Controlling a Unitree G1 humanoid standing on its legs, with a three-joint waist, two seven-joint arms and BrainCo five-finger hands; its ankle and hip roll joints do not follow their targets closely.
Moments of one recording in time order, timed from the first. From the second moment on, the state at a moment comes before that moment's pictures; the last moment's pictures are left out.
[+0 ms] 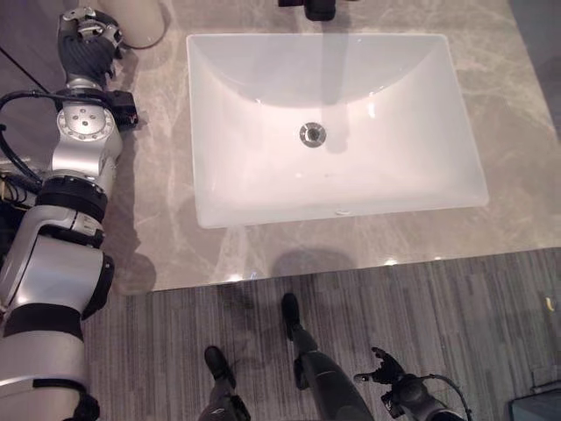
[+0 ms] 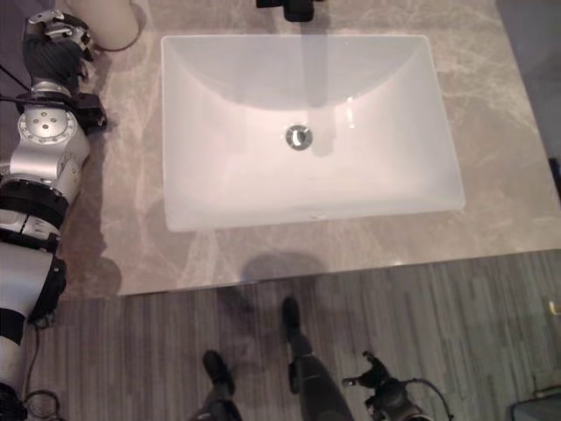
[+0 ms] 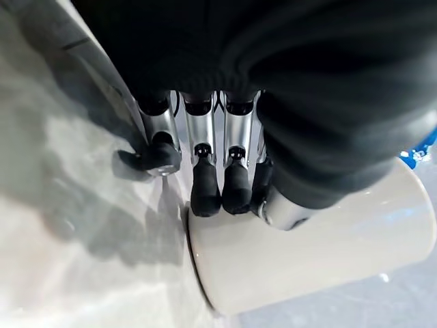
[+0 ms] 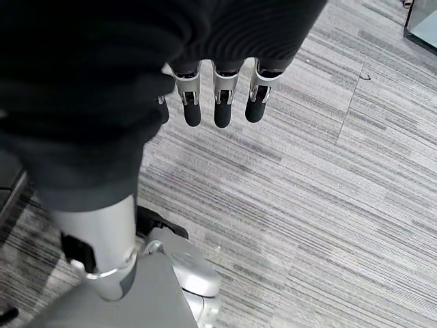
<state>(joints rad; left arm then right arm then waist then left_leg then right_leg) -1.26 0.75 -0.45 1.04 -0.56 -0.24 0.30 -0.10 -0.31 0.46 1.12 0.03 -0.07 -0.13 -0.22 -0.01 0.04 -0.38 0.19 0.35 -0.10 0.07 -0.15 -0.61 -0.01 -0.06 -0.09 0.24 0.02</state>
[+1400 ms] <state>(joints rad) -1.20 0.71 -0.37 1.03 -0.33 -0.20 0.52 -0.04 -0.30 0.47 1.13 0.04 -0.13 -0.15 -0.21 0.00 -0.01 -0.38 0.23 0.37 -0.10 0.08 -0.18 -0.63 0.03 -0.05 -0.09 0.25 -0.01</state>
